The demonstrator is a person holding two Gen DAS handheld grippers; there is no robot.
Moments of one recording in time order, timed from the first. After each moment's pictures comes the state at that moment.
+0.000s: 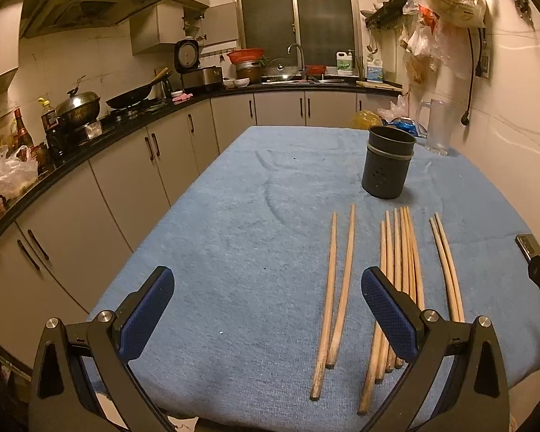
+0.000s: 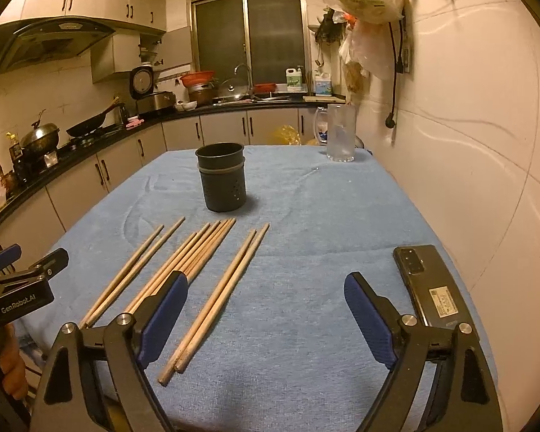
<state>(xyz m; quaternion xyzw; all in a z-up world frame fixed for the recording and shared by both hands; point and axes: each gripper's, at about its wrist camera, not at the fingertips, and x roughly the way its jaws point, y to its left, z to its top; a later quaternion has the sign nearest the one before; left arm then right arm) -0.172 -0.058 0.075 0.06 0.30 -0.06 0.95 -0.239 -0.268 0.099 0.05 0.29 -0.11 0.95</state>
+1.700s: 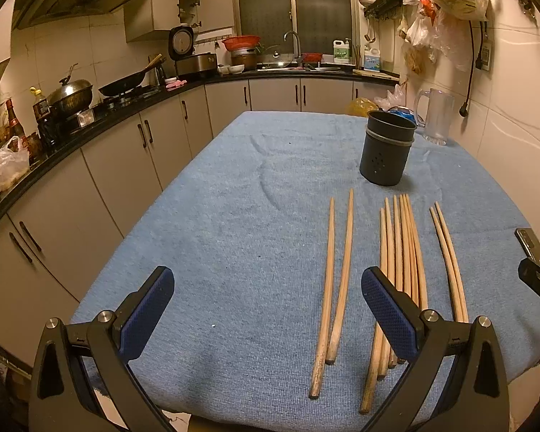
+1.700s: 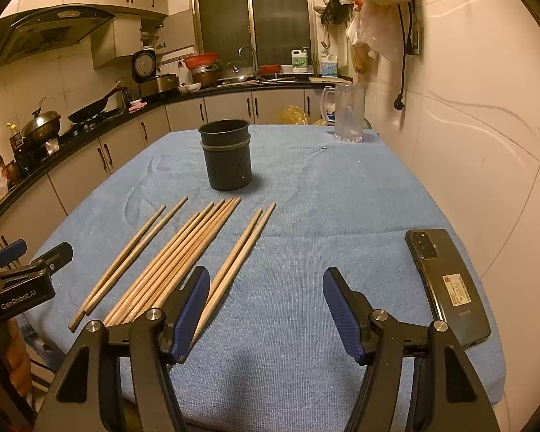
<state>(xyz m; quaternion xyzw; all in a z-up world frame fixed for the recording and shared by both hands) -0.164 -0.059 0.064 0.06 0.32 -0.06 0.94 -0.225 -0.268 0.083 0.06 0.33 -0.10 0.94</state>
